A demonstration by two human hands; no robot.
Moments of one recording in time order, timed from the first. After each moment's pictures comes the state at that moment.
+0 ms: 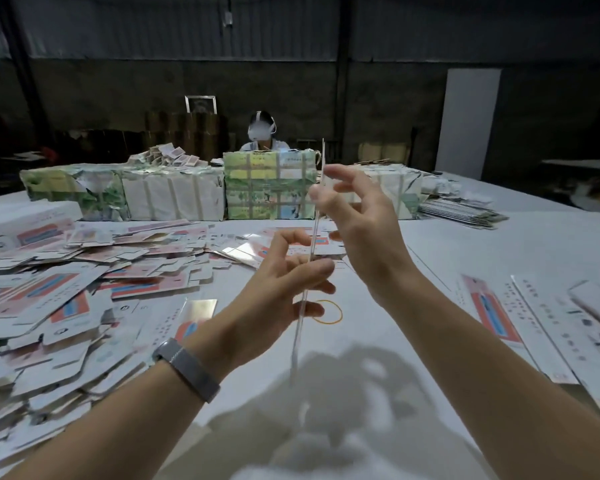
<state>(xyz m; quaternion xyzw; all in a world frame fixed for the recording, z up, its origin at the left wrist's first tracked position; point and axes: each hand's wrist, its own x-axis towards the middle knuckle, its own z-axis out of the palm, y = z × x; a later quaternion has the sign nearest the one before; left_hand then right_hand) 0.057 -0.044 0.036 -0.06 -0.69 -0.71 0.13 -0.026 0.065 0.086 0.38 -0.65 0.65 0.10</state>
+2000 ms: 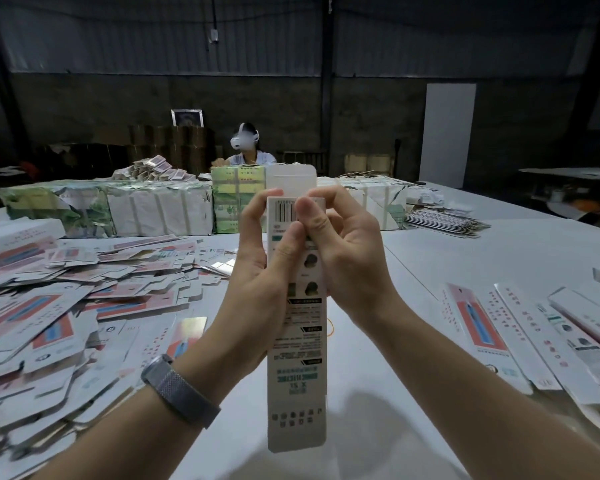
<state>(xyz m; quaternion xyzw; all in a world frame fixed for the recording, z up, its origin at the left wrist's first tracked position) 0.064 -0.033 0.058 -0.15 -0.67 -0.66 0.31 -0.007 0.063 0.085 0.45 -0.56 0.69 0.09</state>
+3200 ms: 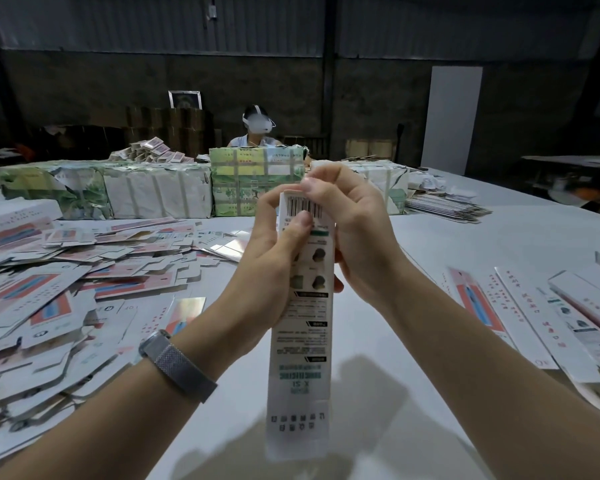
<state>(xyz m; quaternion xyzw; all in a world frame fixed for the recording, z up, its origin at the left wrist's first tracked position) 0.064 -0.031 0.056 -0.11 -0.69 -0.67 0.25 -0.014 0.073 0.088 0.43 -0.54 0.72 -0.05</state>
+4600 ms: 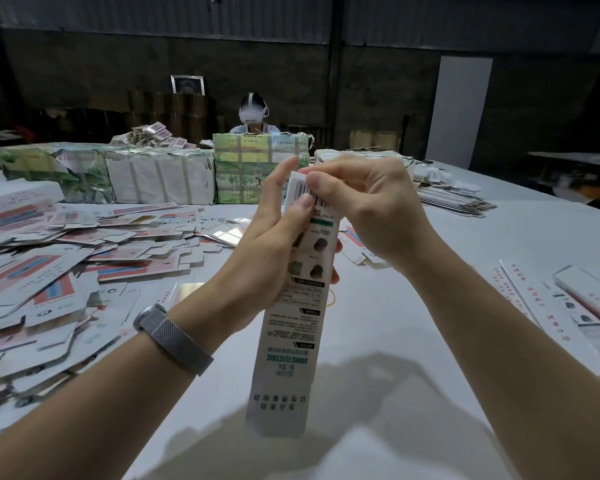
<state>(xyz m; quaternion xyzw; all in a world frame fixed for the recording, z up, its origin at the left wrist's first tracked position) 0.067 -0.041 0.059 -0.10 -0.71 -0.66 0.22 -0.027 0.086 0.100 0.51 -0.63 0.57 0.12</state>
